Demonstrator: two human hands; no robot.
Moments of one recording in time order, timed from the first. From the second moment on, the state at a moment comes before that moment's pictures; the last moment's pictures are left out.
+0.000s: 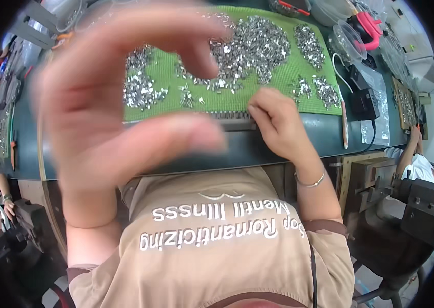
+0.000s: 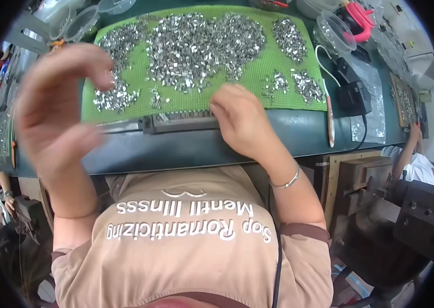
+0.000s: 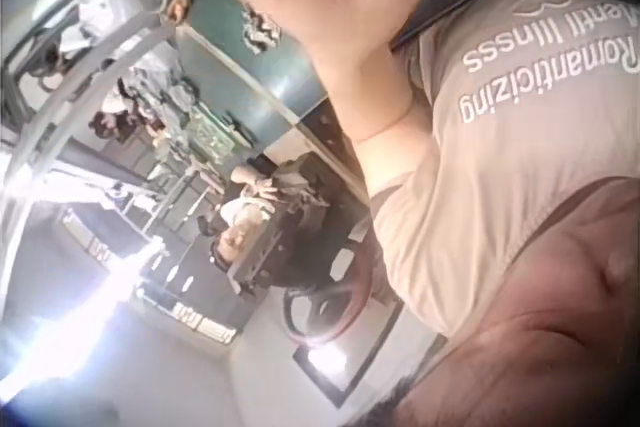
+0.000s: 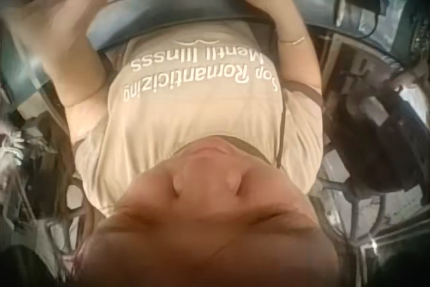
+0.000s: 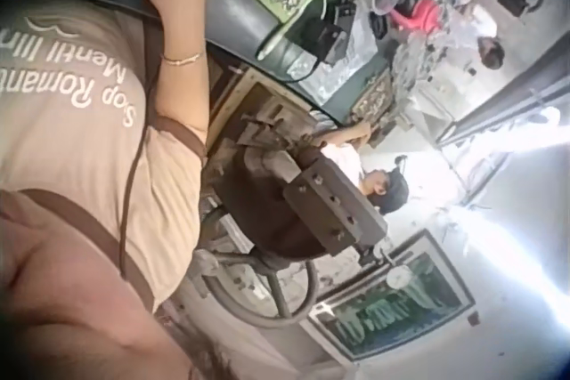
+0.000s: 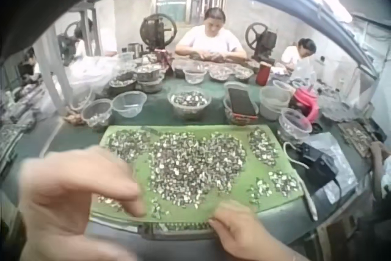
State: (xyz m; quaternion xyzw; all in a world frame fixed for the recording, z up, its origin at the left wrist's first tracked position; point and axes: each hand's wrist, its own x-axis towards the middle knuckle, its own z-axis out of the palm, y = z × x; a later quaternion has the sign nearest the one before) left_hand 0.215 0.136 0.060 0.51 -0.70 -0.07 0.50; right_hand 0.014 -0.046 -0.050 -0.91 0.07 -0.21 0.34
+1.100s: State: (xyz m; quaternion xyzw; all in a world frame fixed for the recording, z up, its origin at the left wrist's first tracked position) left_hand 0.182 0.137 -0.054 0.72 -0.63 -0.05 0.28; right_hand -0.003 -0.042 -0.052 -0.97 -0.01 -0.18 0.14
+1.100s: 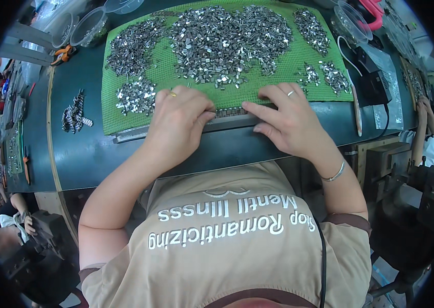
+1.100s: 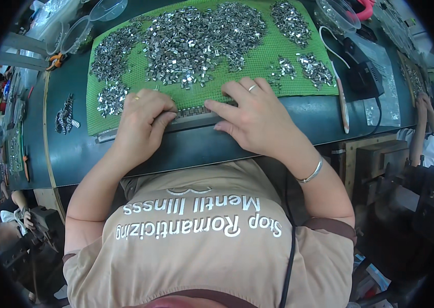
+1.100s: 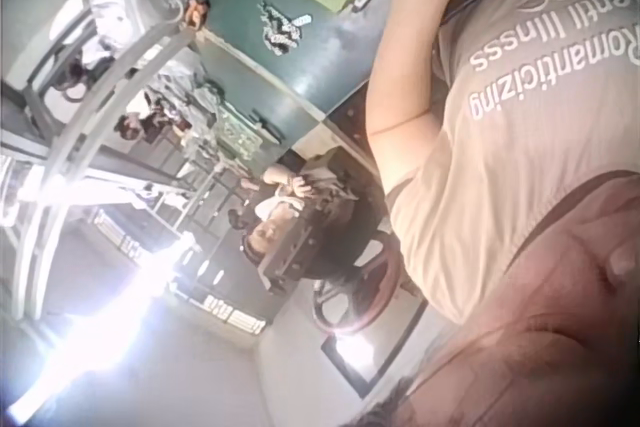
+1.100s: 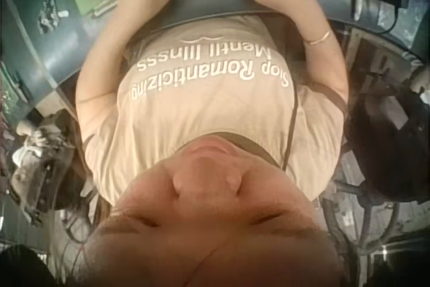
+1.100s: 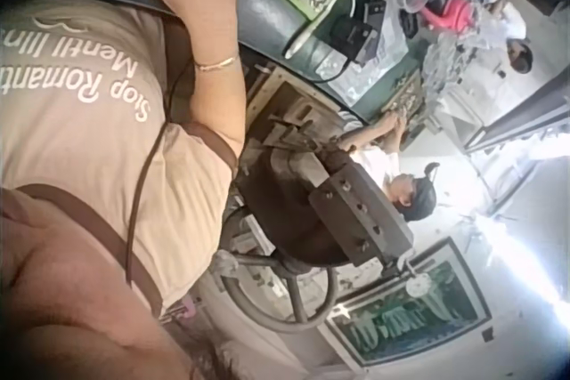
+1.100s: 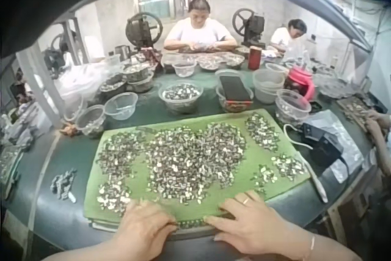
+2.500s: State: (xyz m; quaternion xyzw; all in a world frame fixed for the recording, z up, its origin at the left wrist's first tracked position) left_hand 0.172 0.114 -0.048 0.64 -0.71 -0.02 0.28; right_hand 0.015 -0.042 -0.066 -0.93 0.03 -0.30 0.20
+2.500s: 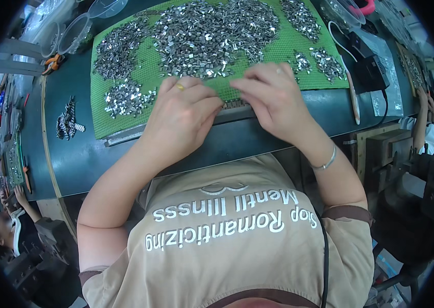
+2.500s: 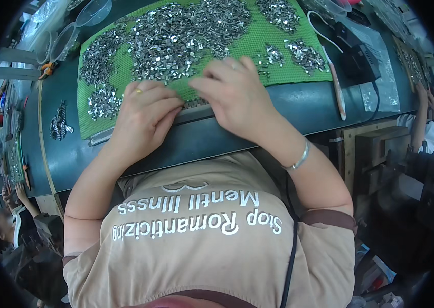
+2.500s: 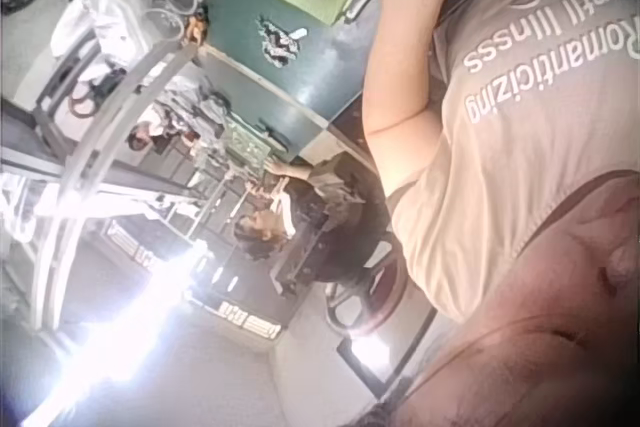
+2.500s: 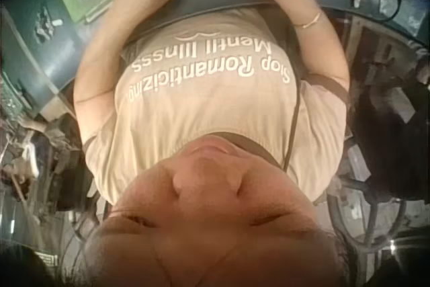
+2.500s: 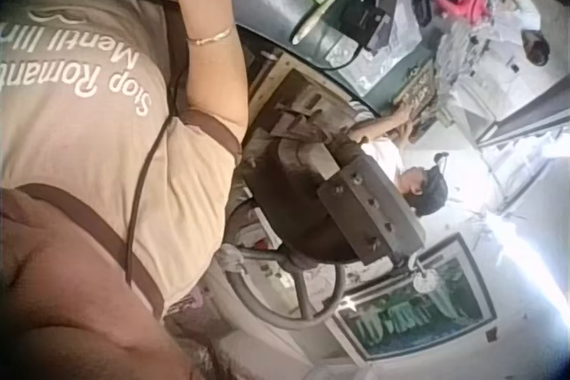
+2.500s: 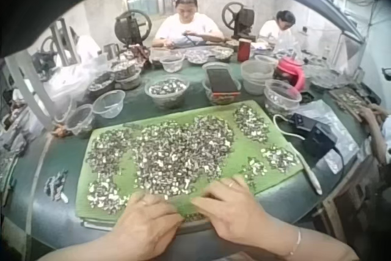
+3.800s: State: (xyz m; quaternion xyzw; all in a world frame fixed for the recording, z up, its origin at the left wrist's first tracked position) left_hand 0.188 0.146 -0.042 0.75 -0.58 0.03 0.32; right_hand -0.005 -0.028 -0.075 -0.93 0.04 -0.31 0.19
